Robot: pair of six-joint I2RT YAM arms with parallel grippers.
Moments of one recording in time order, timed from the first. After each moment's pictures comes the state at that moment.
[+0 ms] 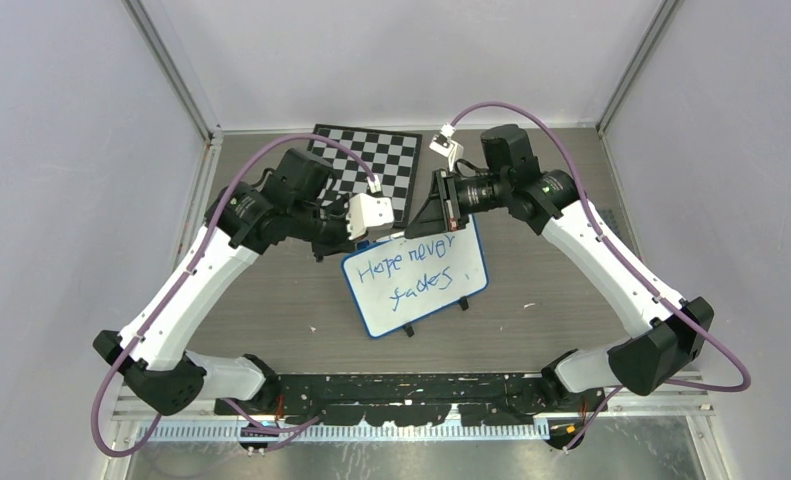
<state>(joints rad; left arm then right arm) -0.67 1.30 1.63 -1.22 0.36 0.68 0.54 1.39 1.46 -0.65 -0.90 0.48</state>
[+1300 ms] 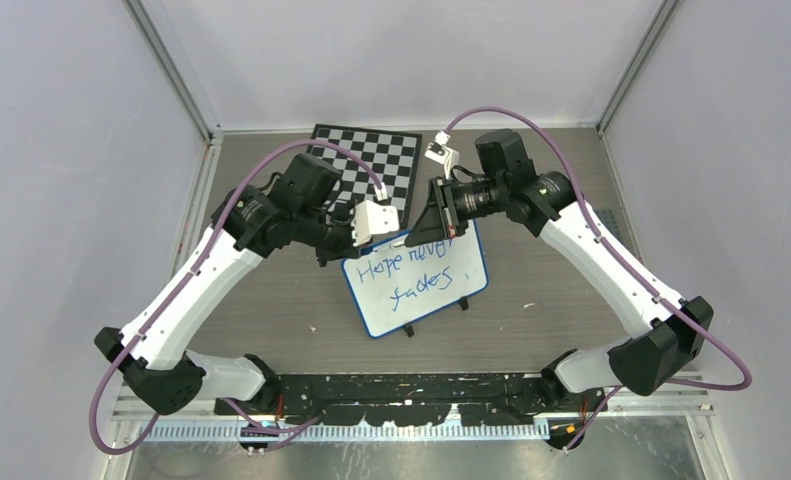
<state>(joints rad) -0.71 1.30 1.61 -1.22 0.35 0.68 0.56 1.39 1.46 -0.71 -0.88 0.41</state>
